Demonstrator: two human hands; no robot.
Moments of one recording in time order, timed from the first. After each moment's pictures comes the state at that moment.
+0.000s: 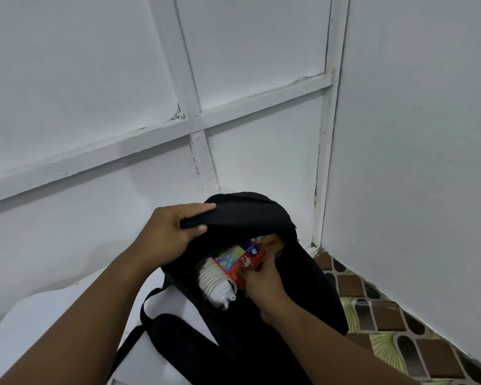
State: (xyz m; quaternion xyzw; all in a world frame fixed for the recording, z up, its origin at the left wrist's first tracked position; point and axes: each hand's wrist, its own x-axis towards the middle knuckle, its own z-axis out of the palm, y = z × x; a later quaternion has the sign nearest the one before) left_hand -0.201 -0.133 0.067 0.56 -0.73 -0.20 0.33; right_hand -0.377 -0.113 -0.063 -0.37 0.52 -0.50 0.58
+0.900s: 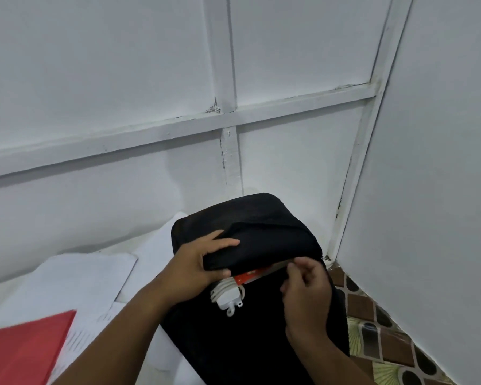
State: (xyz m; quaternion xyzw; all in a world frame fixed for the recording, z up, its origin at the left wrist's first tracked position) left_hand -0.211 -0.083 0.009 0.58 -0.72 -0.24 0.30; right_hand -0.419 -0.083 -0.047 -0.35 0.55 -0.62 0.44
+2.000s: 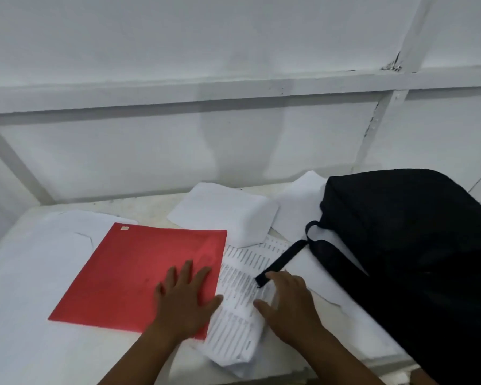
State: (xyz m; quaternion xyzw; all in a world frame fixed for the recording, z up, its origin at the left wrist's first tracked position) left_hand 0.072 0.166 -0.133 0.85 -0.49 -0.16 0.06; right_hand -0.143 0.069 -0.124 -0.83 0.47 -0.11 0.28
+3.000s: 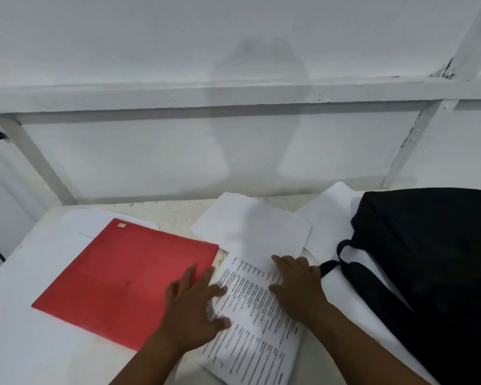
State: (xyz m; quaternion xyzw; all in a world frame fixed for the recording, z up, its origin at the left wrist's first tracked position) left_hand 0.127 0.170 -0.137 0.81 -0.56 -0.16 0.07; right_hand -0.070 0.003 -0.120 -0.89 0.42 0.00 0.16
